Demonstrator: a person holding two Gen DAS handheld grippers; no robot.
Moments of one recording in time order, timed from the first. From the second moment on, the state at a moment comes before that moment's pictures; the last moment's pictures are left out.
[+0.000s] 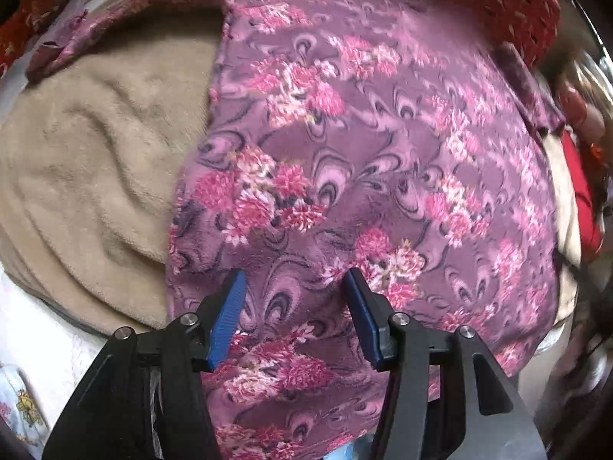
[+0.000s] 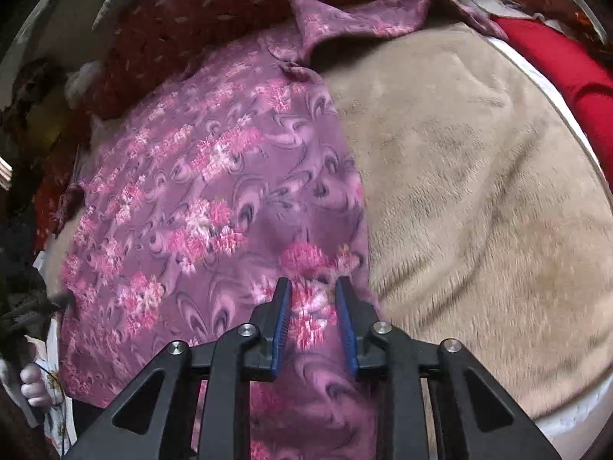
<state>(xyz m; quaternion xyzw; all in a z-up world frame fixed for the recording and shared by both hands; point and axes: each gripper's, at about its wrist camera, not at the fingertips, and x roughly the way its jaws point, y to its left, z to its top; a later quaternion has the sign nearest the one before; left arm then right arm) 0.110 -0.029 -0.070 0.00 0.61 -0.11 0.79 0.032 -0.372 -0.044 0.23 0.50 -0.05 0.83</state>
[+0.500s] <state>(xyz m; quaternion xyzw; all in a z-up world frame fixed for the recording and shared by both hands) 0.172 -0.086 -0.032 -0.03 0.58 -0.17 0.79 0.125 -0.675 -0.056 0.54 0.29 -0.24 0.76</state>
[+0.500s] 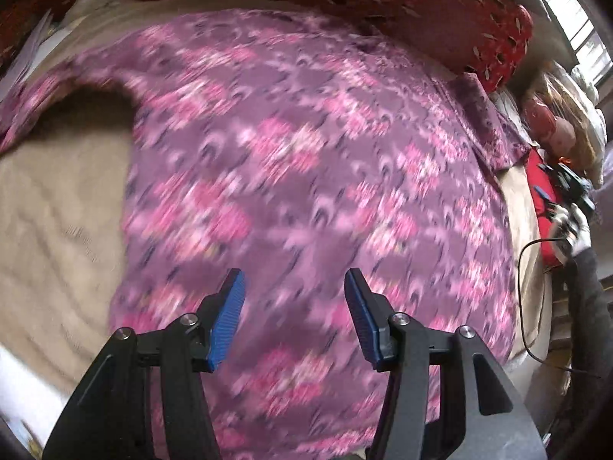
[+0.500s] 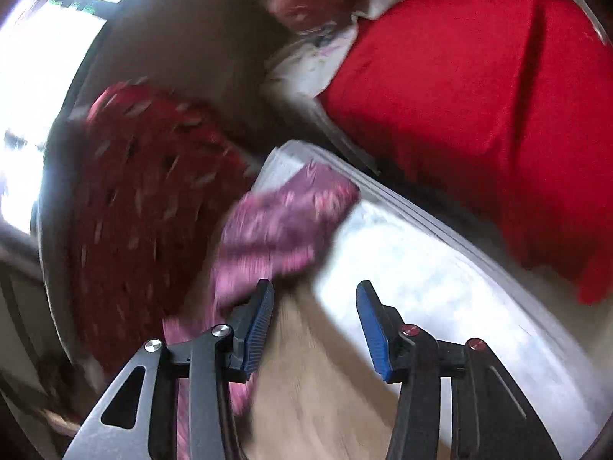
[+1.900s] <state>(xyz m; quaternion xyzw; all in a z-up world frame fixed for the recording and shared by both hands) 0.292 -0.047 -0.029 -0.18 0.58 -0.19 0.77 0.317 -0.326 0.001 0.30 0.42 0.01 0.85</state>
